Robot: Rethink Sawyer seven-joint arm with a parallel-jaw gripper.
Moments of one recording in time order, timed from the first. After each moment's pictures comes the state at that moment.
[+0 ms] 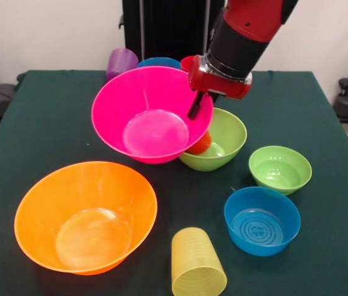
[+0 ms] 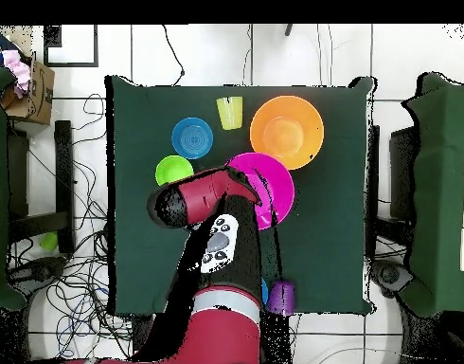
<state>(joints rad) 0.03 -0.52 -0.12 1.50 -0.41 0.64 1.96</state>
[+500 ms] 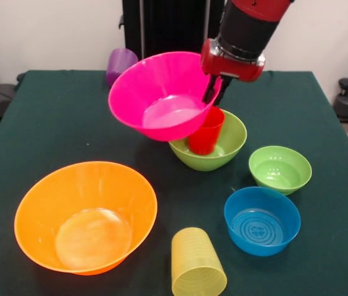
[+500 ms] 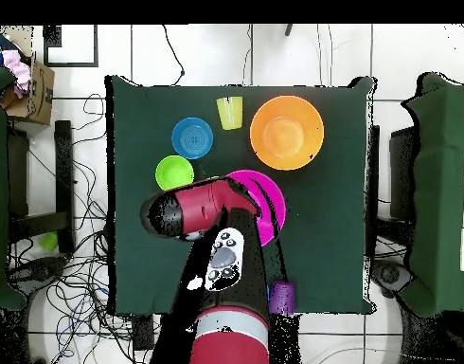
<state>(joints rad) 0.00 -0.61 -0.07 1.61 -0.34 0.64 1.96</state>
